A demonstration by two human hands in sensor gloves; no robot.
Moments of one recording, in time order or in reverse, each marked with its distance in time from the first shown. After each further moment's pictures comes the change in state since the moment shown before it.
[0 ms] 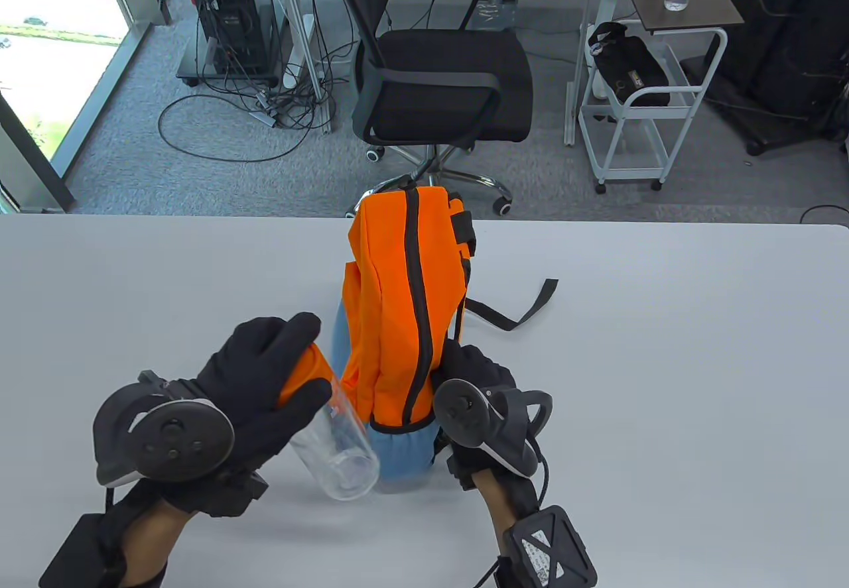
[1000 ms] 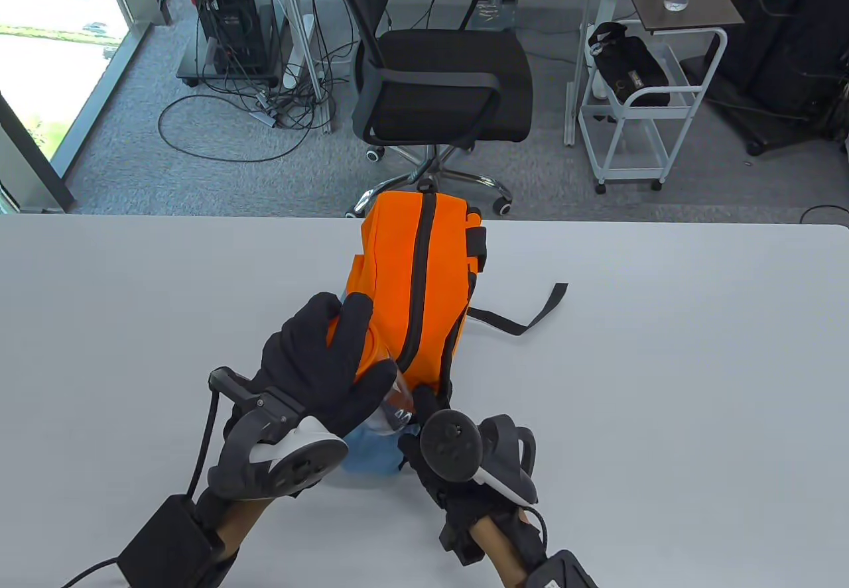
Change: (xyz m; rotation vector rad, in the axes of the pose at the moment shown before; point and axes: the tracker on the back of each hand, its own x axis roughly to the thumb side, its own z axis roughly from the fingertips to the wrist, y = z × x) left_hand 0.031 -0.040 -0.031 0.233 -0.050 -0.408; right_hand 0.007 0.027 0.033 0.479 0.007 -0.221
